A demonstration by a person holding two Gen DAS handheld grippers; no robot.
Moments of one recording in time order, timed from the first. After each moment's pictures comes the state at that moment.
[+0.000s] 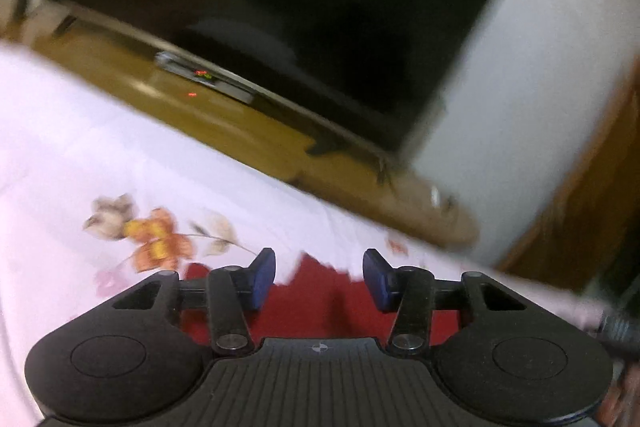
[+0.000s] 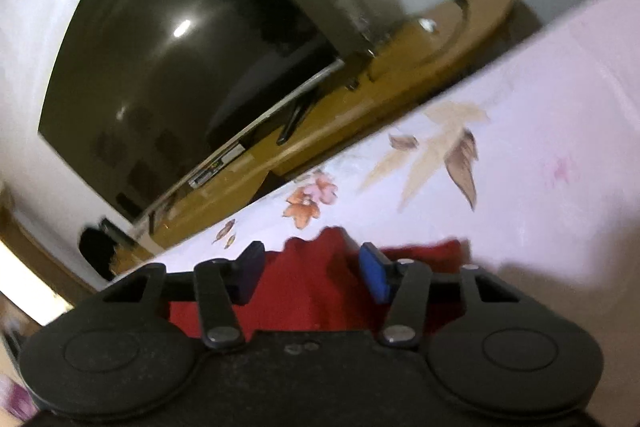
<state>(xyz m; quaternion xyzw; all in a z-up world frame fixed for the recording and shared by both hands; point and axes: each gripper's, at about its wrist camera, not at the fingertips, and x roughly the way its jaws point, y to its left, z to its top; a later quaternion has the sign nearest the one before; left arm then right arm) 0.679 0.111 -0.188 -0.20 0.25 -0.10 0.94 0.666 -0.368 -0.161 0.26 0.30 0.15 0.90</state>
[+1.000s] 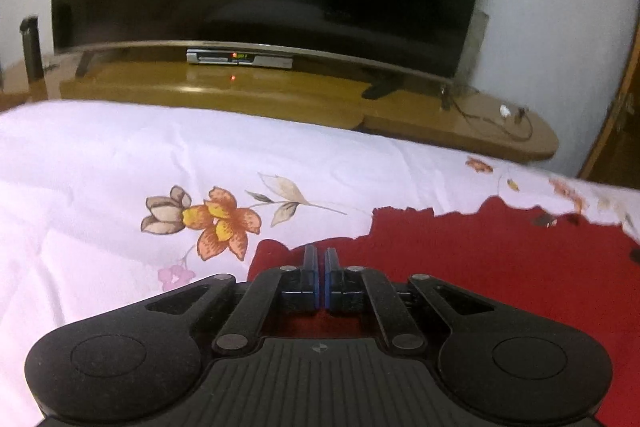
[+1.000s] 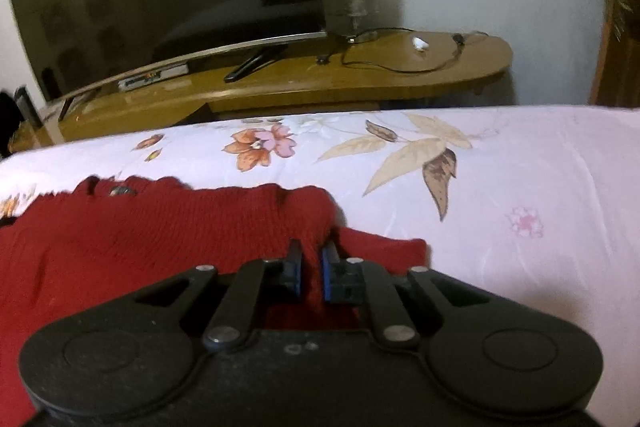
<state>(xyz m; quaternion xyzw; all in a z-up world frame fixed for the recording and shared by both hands) 0.689 0.107 -0.195 -0.06 0.32 -0.02 0.95 0.677 -0.313 -0.171 0.03 0.35 0.07 0.93</state>
